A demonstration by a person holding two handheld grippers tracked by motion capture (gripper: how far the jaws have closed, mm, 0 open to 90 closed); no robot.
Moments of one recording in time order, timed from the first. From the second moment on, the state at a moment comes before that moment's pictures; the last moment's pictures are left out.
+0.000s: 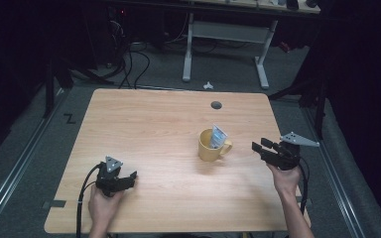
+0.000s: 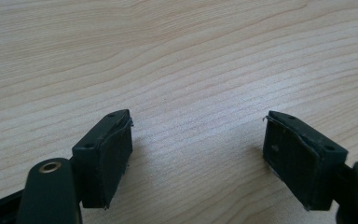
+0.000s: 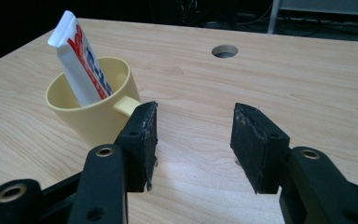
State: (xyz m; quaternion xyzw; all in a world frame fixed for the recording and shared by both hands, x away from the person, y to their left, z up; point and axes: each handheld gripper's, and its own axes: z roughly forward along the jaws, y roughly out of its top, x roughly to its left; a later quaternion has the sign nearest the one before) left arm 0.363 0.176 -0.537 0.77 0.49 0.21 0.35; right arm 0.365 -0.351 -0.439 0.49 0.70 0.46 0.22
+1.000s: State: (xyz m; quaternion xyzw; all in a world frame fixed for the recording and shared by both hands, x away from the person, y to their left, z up) left arm 0.363 0.176 -0.537 0.77 0.49 0.21 0.35; right arm 0.365 -0.345 -0.475 0.51 0.71 0.44 0.21
